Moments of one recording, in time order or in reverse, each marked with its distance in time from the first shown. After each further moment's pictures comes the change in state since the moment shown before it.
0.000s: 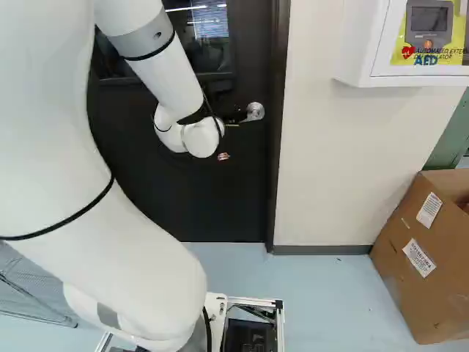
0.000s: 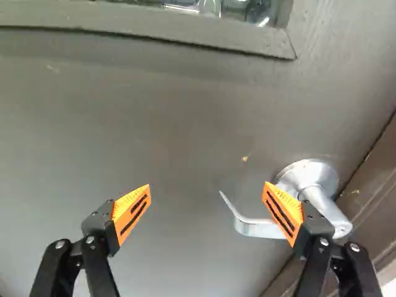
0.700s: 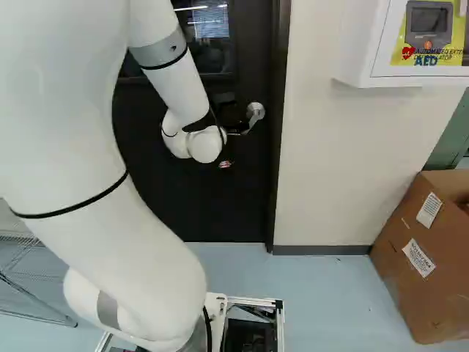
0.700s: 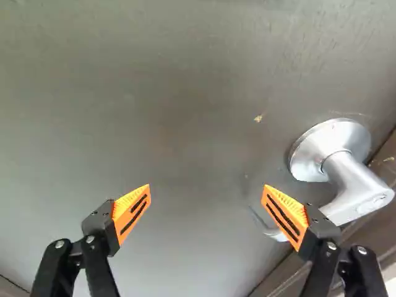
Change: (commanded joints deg) arm -0.3 -6.0 -1.3 0.0 0.0 0.0
